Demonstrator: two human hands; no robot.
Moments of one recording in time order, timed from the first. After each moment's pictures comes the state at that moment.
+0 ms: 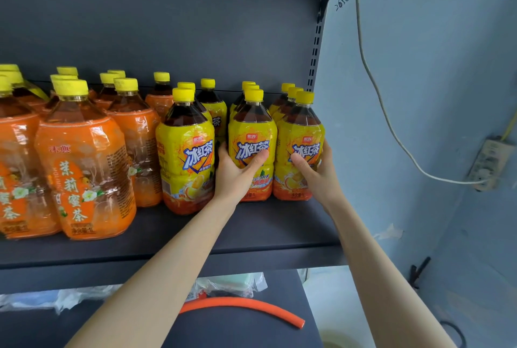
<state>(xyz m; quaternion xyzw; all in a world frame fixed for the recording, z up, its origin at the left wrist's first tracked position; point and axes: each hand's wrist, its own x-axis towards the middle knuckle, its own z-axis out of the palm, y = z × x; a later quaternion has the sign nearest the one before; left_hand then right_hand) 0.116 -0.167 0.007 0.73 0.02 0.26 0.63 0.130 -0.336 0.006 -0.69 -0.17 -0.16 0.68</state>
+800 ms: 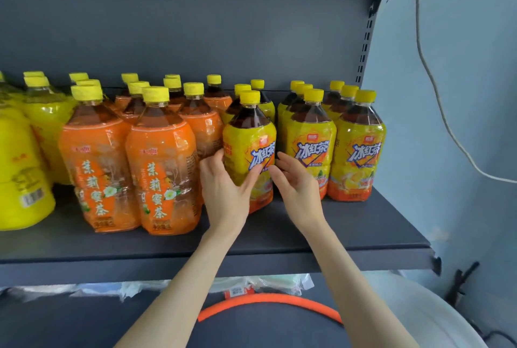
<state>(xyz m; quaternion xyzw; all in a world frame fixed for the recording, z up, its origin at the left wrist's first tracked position) 0.053 -0.071 -0.005 0.78 0.06 0.47 0.41 0.078 -0.198 -0.007 -0.75 -0.20 -0.17 0.61</state>
